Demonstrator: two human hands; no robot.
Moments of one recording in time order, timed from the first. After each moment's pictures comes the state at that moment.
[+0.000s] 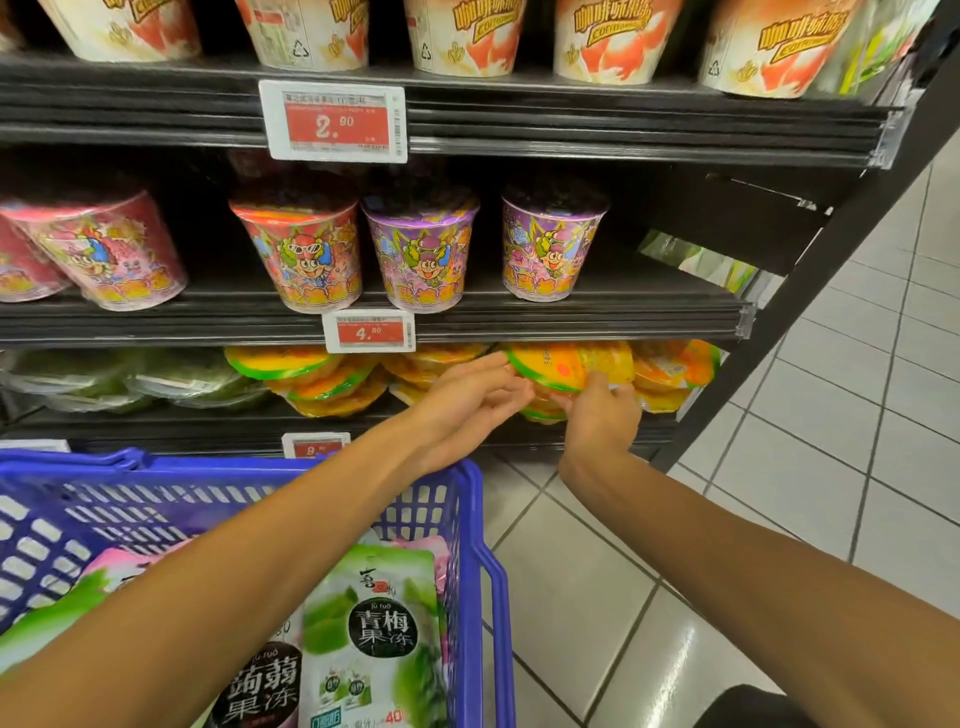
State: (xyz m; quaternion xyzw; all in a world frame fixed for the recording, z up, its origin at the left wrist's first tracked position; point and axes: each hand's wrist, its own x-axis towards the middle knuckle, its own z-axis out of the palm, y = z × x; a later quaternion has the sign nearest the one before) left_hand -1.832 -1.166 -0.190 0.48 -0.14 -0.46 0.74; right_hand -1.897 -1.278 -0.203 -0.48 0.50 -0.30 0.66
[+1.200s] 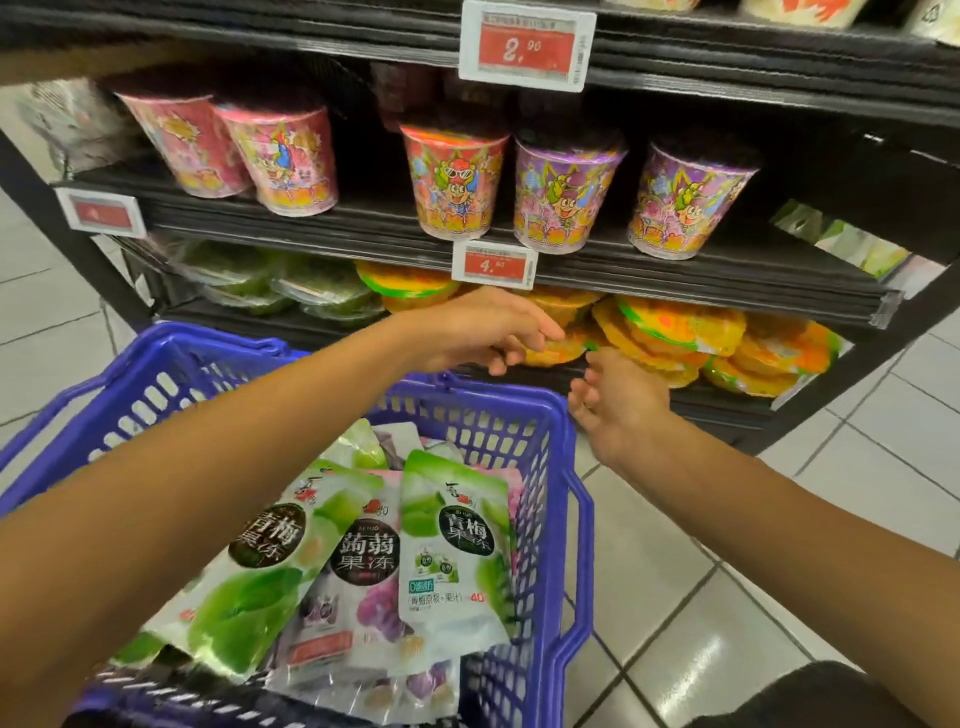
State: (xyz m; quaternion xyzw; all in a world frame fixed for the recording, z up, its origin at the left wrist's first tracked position) left_hand -1.809 -1.078 -0.155 0.73 -0.23 -0.38 0.51; right_hand -1.912 -1.196 -0.173 -0.45 0.48 -0.12 0.74
